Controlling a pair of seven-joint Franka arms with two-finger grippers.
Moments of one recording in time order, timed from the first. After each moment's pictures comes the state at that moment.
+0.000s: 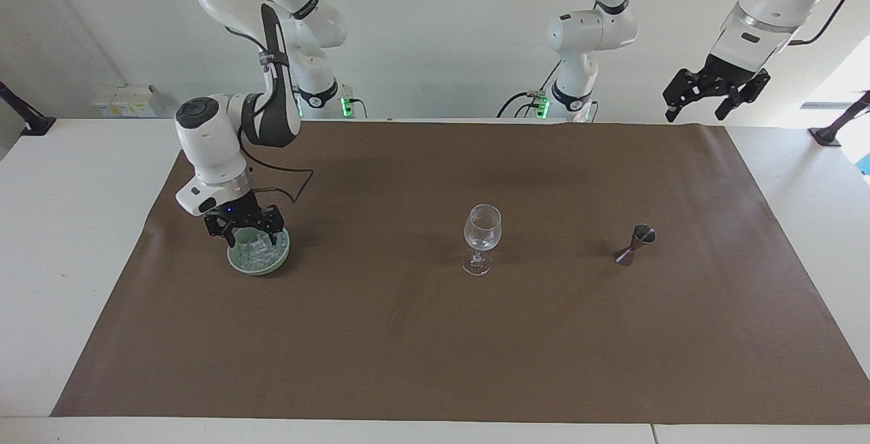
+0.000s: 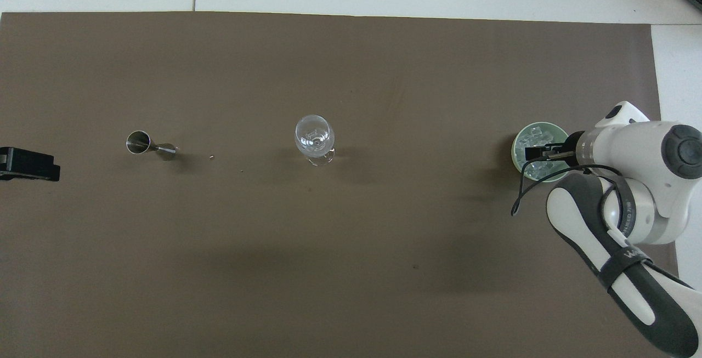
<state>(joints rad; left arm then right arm) 0.08 -0.14 -0.10 -1.67 -0.01 1.52 0.00 -0.11 0.14 0.04 -2.20 -0.01 2.53 -0.14</state>
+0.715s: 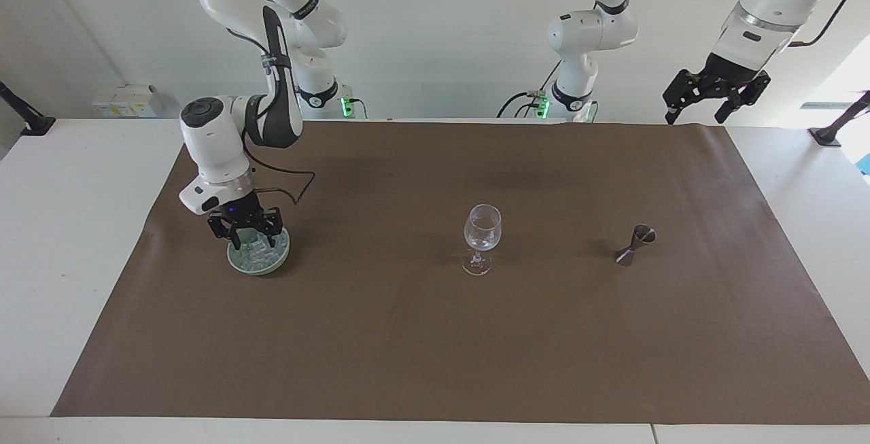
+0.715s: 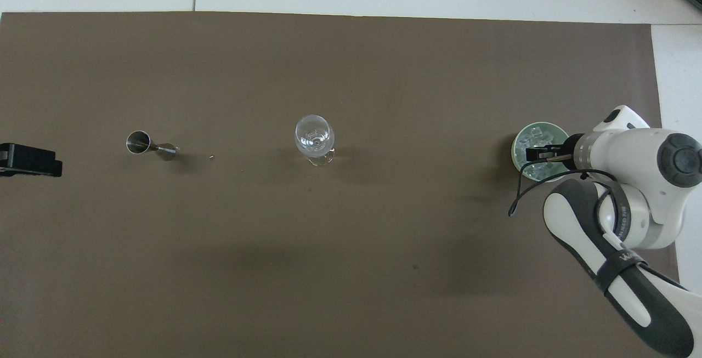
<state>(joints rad) 0.08 -0.14 -0.10 -1.67 -0.02 1.54 0.01 -0.11 0.14 0.04 -2.23 -0.01 2.59 -0.14</state>
